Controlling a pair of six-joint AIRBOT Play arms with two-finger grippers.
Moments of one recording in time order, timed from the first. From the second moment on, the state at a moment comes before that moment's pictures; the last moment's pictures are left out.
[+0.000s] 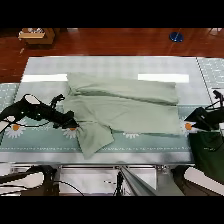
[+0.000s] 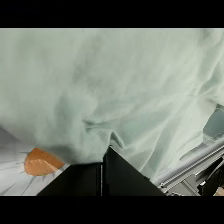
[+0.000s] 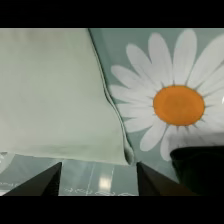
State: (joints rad) left arm 0.07 -1.41 0.70 0.90 -1.17 -1.29; right arm -0.63 -1.24 0.83 -1.16 1.43 1.27
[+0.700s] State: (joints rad) left arm 0.08 -1.41 0.70 0.87 -1.16 -1.25; right arm -0.60 -1.24 0.58 -1.03 1.19 1.28
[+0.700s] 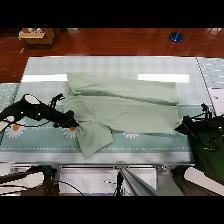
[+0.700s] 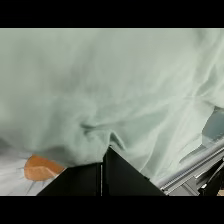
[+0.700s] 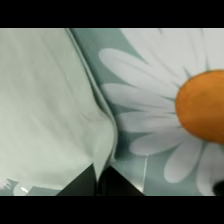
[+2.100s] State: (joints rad) left arm 0.08 -1.81 1.60 0.77 -1.03 -1.20; right arm -0.29 -1.48 1.06 -0.66 0.59 1.19
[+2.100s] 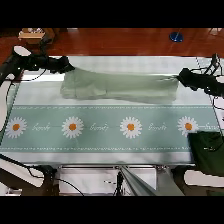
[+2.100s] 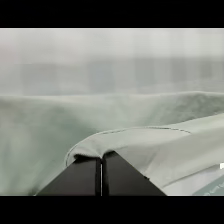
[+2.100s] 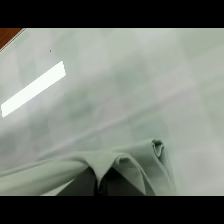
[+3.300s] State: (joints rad) left arm 0.23 -1.90 1.80 0.78 -1.37 -1.27; right arm -0.45 -1.65 1.11 -0.73 0.92 1.28
